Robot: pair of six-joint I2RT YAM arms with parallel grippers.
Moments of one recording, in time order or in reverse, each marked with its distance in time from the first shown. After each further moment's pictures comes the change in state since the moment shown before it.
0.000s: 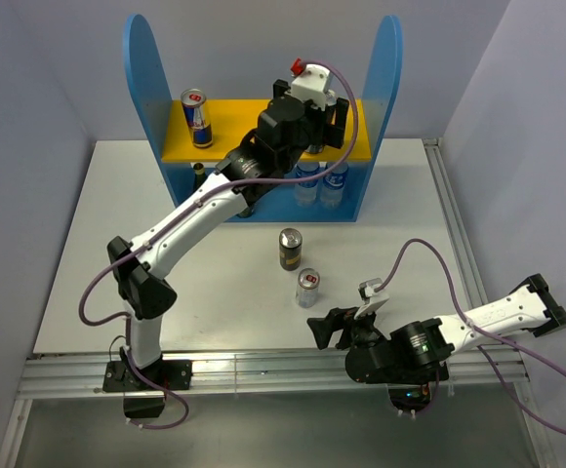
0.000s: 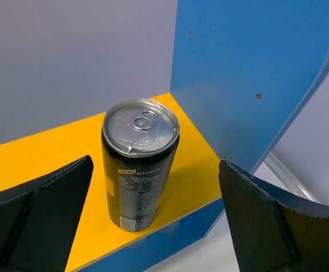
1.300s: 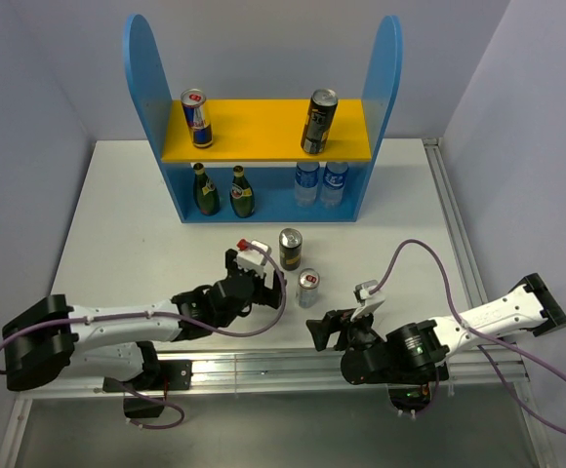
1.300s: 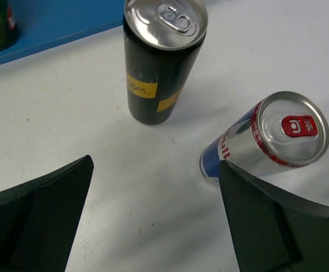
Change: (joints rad) left arm -0.304 -0.768 -1.640 0.460 -0.166 -0.317; right arm 0.003 0.049 0.000 0.004 0.000 -0.002
